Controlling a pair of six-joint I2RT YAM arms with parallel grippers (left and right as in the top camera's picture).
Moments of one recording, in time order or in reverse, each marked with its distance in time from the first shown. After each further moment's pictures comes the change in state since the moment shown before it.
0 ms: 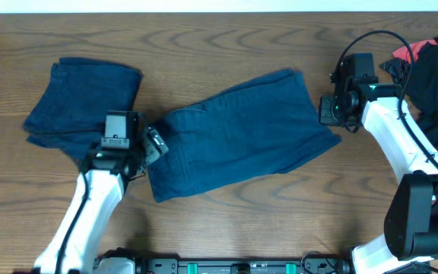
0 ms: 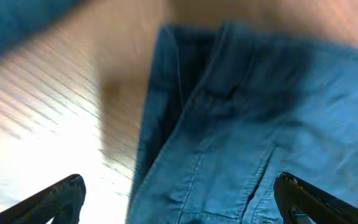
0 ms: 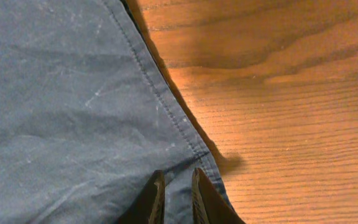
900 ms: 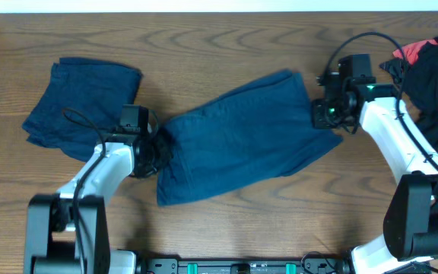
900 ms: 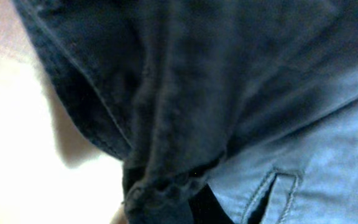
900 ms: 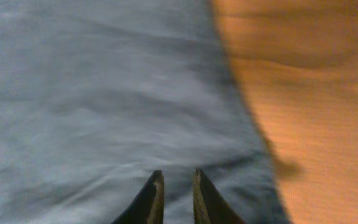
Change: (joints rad) left arm 0.007 0.263 0.033 0.037 0.215 0.092; right arm 0.026 0.000 0.000 -0.016 -0.216 -0.138
